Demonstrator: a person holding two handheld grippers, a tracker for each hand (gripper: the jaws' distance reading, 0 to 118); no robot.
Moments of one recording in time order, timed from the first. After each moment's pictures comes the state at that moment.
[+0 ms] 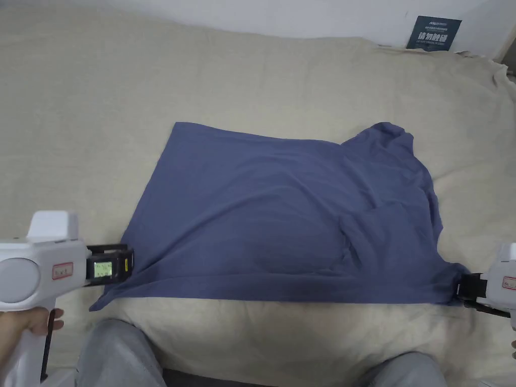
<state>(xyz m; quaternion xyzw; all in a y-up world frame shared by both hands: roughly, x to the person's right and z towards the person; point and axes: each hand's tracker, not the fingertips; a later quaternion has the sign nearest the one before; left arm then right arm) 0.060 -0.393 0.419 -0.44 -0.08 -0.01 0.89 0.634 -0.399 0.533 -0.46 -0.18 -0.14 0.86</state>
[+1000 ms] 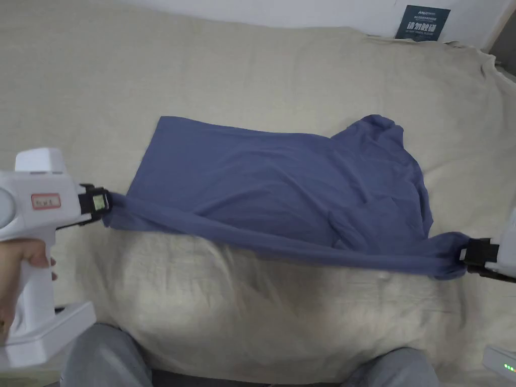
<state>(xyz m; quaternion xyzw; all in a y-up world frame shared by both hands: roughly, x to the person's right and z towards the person) 0.077 -0.338 0.347 -0.38 -0.12 0.11 0.91 0.650 -0.356 0.512 -0.43 -0.17 -0.16 0.87</state>
